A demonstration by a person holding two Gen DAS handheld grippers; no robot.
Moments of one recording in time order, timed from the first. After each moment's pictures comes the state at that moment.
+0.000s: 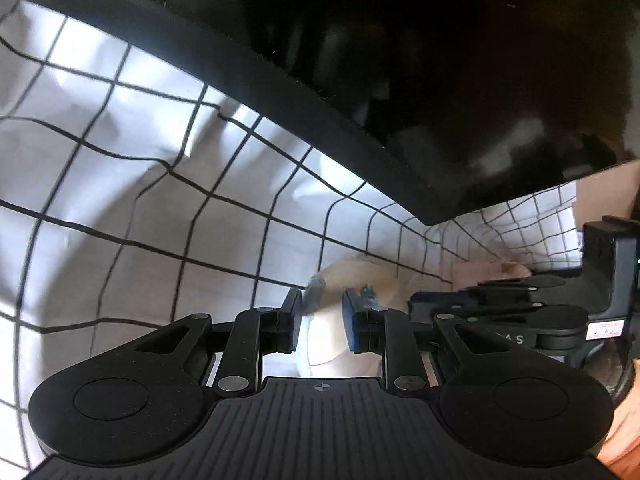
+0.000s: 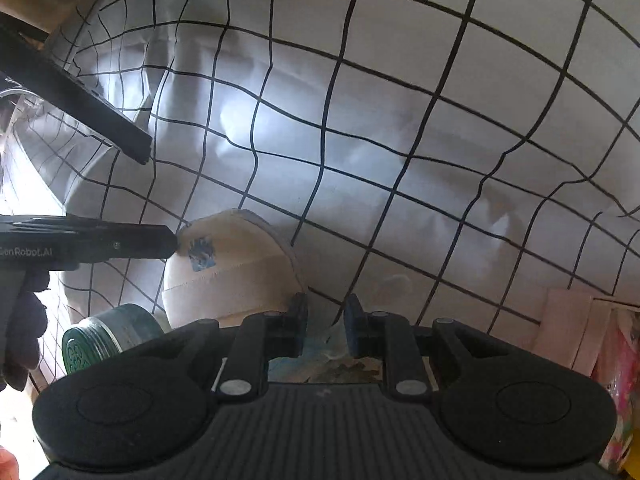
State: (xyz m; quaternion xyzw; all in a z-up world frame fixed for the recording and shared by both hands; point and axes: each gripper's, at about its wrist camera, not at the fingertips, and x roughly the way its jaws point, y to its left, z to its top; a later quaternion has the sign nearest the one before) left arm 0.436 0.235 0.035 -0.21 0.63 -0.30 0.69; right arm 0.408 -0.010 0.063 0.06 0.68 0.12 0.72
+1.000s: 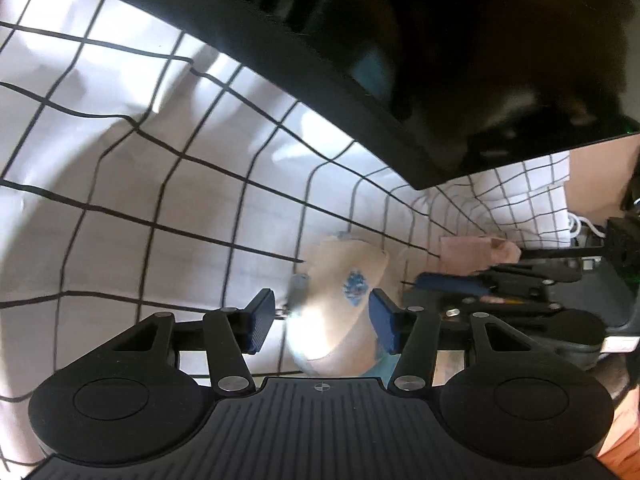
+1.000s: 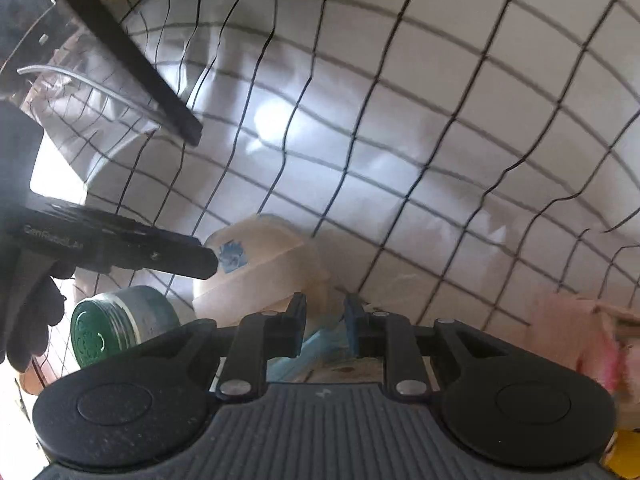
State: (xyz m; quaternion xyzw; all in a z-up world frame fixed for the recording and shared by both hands) left arm 0.431 0.221 0.027 -0.21 0.65 -0.31 0.66; right arm 0.392 -0.004 0.087 0.03 0.66 0.13 0.74
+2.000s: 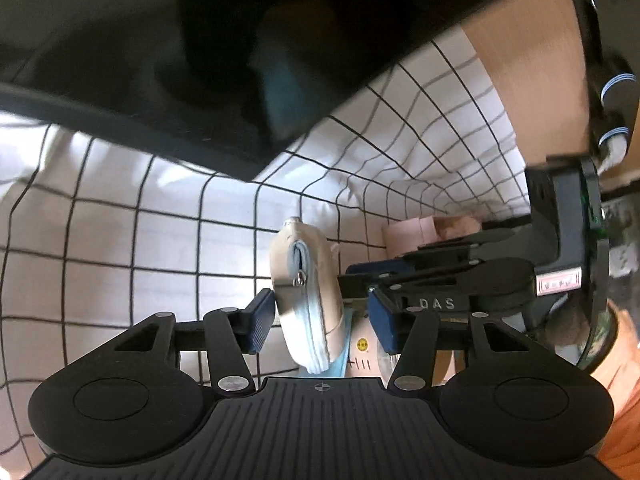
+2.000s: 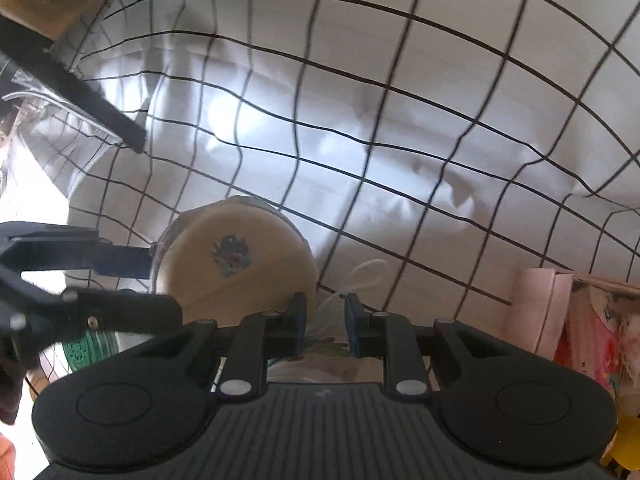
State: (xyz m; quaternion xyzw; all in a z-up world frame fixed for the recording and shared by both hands) left arm 0.399 0.162 0.078 -0.14 0.60 -0.37 0.70; right arm 0.393 -0.041 0.070 0.07 0.68 0.11 0.73
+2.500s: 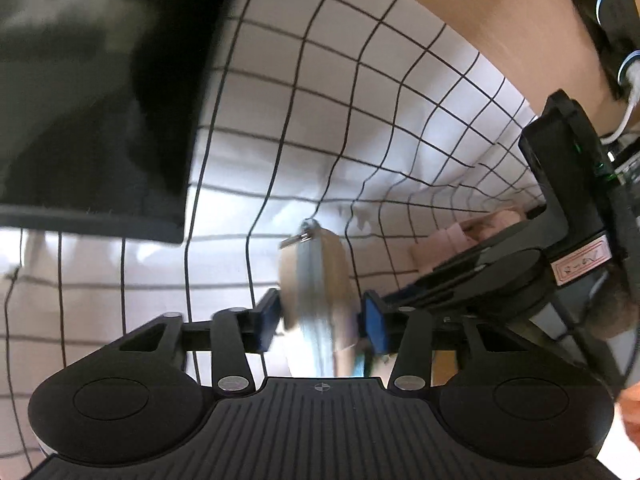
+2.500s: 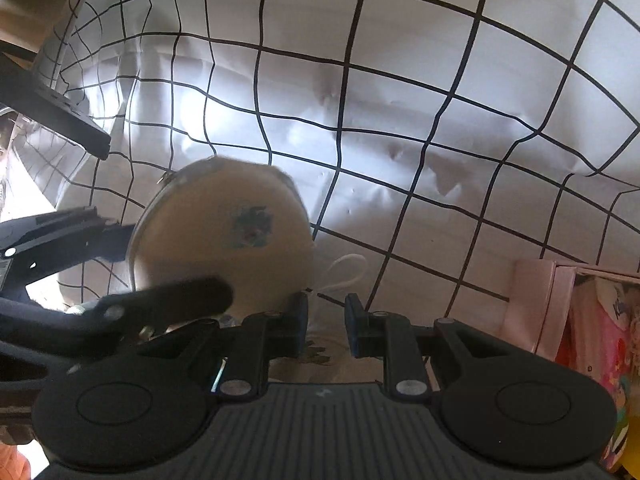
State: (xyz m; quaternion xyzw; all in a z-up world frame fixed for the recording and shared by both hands) left arm 0.384 0.115 0.086 -0.02 0.52 -0.35 0.78; right arm 0.392 -0.052 0.052 0.10 0.68 0.10 0.72
